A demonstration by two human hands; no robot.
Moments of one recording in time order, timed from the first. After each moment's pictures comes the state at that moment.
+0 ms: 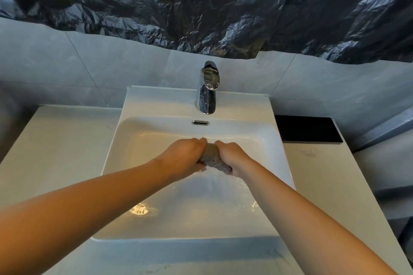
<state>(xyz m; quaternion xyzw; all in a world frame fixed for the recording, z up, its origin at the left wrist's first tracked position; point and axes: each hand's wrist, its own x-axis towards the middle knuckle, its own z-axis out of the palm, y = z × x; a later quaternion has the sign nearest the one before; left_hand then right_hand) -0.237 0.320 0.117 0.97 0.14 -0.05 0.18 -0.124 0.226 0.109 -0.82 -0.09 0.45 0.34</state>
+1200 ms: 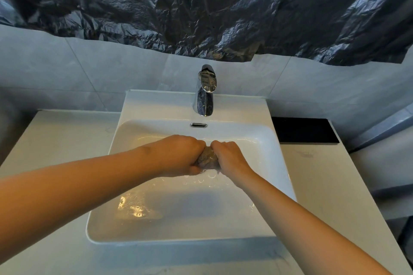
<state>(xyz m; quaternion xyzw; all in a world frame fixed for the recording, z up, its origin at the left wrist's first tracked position) -0.247 0.319 0.178 0.98 0.07 -0.14 0.10 -0.142 0.208 0.133 -0.81 -0.25 0.36 0.39</state>
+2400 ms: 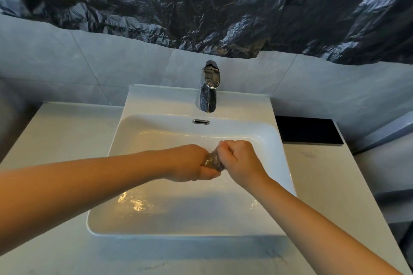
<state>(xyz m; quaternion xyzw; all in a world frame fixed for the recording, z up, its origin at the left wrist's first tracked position) -0.241 0.301 0.165 0.89 0.16 -0.27 0.33 -0.136 0.180 0.127 -0.78 -0.44 0.21 0.39</state>
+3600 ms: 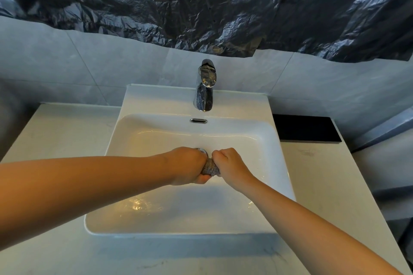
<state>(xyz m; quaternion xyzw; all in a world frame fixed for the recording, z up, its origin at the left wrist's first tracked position) -0.234 0.300 0.129 0.97 0.05 -0.21 0.10 -0.141 0.189 0.102 -0.81 -0.29 0.34 0.38</state>
